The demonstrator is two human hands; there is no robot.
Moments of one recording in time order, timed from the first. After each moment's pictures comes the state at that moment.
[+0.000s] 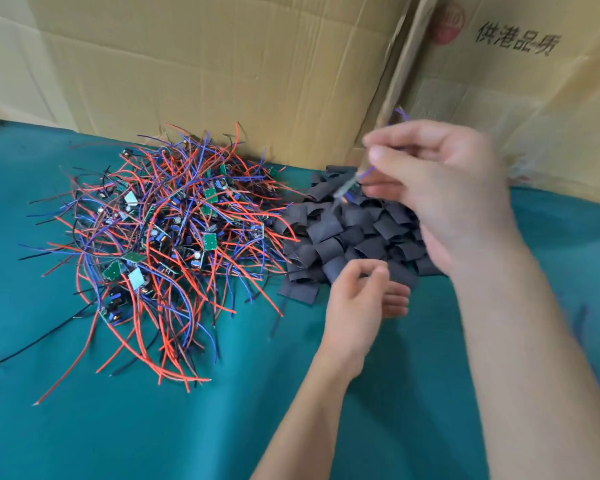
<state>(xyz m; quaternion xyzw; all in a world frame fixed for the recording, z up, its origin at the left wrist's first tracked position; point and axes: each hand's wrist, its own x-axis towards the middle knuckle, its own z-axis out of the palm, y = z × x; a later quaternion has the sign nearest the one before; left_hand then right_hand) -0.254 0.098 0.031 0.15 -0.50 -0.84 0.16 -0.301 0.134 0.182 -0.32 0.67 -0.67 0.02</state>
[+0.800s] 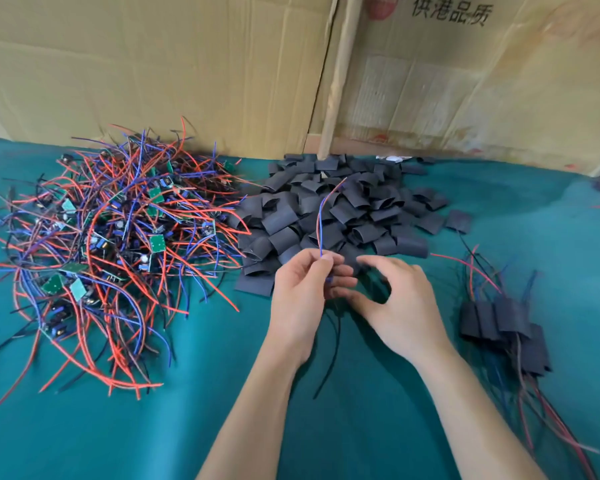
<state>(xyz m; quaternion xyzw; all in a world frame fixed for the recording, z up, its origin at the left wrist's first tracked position) -0.245 0.095 0.042 0.17 -0.49 -0.83 0.18 -0.310 0.224 0.035 -0.25 0.91 -0.33 -0.05</state>
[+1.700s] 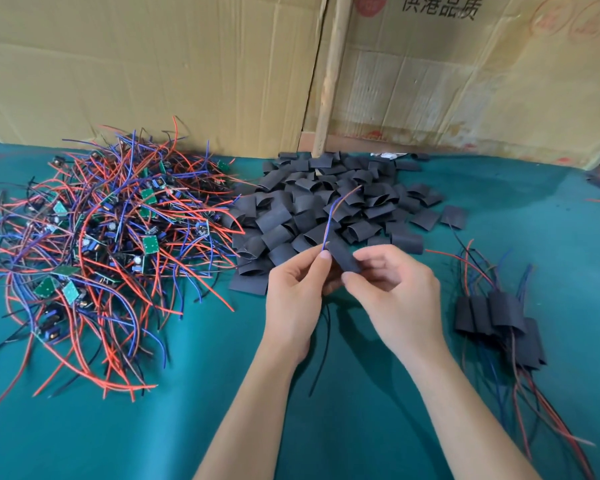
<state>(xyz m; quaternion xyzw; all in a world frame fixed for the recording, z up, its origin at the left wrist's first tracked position) -0.249 0.097 0.026 0.13 -0.54 -0.81 0.20 -0.289 0.215 0.056 -0.17 0.81 -0.57 -0.04</state>
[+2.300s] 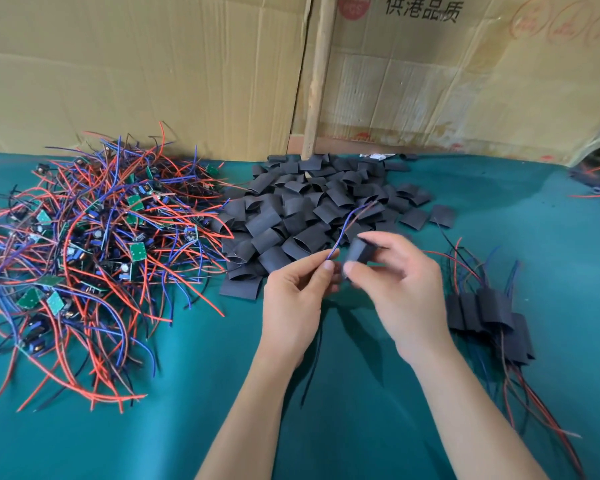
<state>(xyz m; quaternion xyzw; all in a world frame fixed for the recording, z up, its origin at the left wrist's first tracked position) -0.250 0.101 0.024 0.13 -0.61 -0.75 0.22 -0.296 0.223 0.063 -0.14 0.74 -0.66 -0.01</state>
